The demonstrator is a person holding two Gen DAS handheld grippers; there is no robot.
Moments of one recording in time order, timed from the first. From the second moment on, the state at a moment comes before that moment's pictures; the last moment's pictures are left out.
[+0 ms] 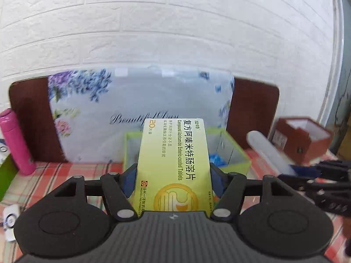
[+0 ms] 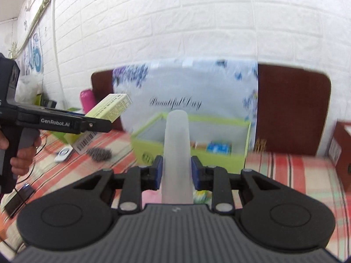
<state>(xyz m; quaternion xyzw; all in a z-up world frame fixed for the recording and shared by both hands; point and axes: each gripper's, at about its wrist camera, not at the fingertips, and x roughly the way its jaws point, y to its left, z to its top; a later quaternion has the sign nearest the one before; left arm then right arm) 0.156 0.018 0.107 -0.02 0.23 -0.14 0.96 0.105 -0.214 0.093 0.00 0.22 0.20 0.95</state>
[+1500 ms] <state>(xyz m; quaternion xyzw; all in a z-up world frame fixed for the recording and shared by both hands) 0.171 0.004 0.078 0.00 0.25 -0.05 0.97 0.140 -0.205 0.048 -0.03 0.19 0.15 0.97</state>
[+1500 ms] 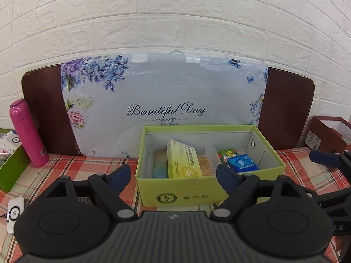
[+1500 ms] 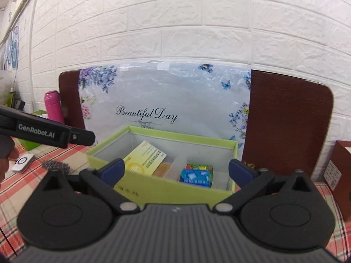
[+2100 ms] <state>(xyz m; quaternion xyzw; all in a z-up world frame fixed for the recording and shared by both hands) 0.081 0.034 -0.016 -0.02 0.37 -0.03 0.93 0.022 -0.209 -0.024 0.01 0.28 0.14 0.95</state>
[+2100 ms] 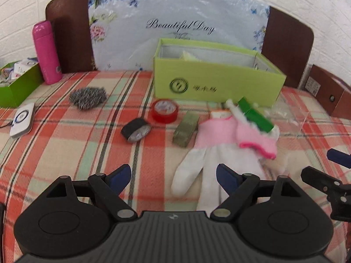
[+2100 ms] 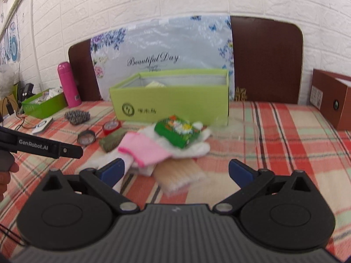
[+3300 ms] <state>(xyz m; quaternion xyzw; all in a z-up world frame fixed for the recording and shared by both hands) 0.124 0.026 -0.035 -0.02 0.41 -0.11 0.90 -0.024 -0.218 -0.026 -0.01 0.32 0.16 0.93</state>
